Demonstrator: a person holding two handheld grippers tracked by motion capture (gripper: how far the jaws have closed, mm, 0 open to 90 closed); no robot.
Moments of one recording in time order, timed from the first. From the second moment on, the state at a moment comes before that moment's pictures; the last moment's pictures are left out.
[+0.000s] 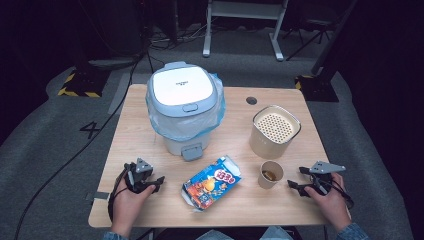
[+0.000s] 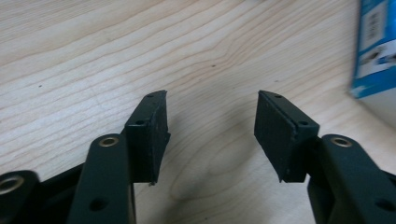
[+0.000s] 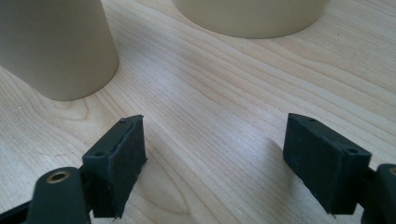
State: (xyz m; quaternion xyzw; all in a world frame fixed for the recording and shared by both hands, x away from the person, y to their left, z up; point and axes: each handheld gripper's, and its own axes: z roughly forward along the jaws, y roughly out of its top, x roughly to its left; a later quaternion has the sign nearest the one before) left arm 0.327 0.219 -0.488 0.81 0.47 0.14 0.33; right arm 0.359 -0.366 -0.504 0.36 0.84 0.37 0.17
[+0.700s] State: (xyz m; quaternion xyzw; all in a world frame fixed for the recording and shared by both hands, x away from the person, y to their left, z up) left arm 0.325 0.223 -0.440 0.81 0.42 0.13 0.40; right arm 0.359 -0.366 -0.504 0.36 0.84 0.37 0.17
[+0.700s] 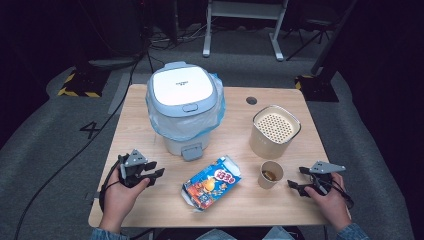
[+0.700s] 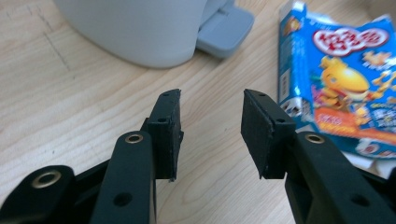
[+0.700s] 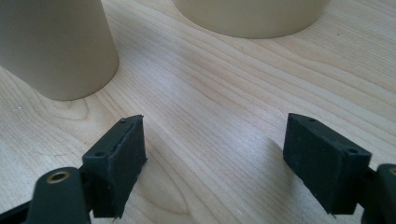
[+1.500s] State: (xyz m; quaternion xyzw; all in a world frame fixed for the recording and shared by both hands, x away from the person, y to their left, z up) left arm 0.350 0.202 -0.345 0.83 0.30 0.12 0.45; right arm 0.359 -0.366 -0.504 0.36 0.84 0.37 0.17
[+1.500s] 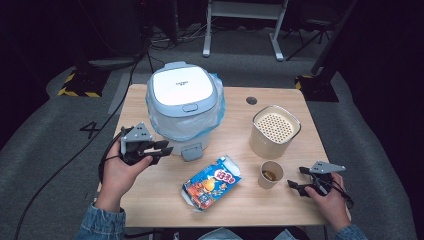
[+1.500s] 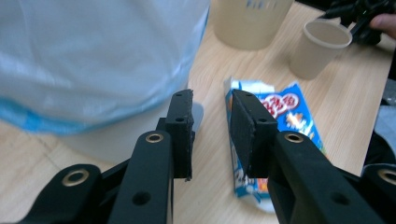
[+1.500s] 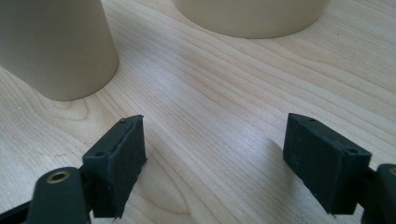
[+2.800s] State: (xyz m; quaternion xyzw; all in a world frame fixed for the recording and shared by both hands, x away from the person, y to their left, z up) left arm 0.421 0.162 -0.283 0.81 0.28 0.14 0.50; right arm 0.359 -0.367 -0.504 0.37 0.84 0.37 0.17
